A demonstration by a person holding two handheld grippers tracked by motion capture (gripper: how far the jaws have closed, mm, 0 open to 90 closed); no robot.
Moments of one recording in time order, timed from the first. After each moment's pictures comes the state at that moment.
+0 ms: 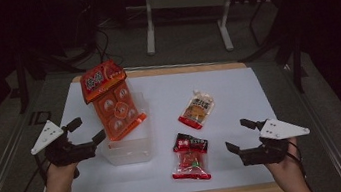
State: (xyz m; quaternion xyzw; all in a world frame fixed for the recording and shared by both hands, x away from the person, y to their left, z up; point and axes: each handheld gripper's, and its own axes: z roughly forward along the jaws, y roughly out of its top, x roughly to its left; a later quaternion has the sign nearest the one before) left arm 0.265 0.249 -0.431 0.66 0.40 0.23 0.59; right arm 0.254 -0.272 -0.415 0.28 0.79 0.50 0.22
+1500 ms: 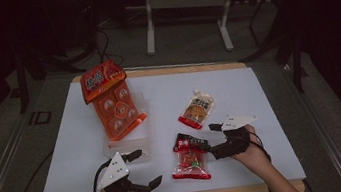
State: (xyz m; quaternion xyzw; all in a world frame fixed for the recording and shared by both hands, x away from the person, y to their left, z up) left arm 0.215 0.132 -0.483 0.76 0.27 0.14 0.58; right arm 0.317 -0.222 -0.475 0.26 0.84 0.46 0.12
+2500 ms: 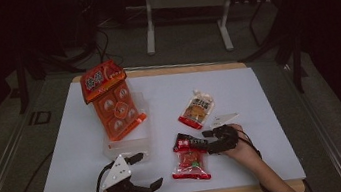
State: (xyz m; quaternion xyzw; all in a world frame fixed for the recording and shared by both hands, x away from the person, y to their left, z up) left arm 0.217 0.130 -0.499 0.77 0.28 0.13 0.57; right arm 0.357 -0.214 -0.531 0.29 0.87 0.38 0.06
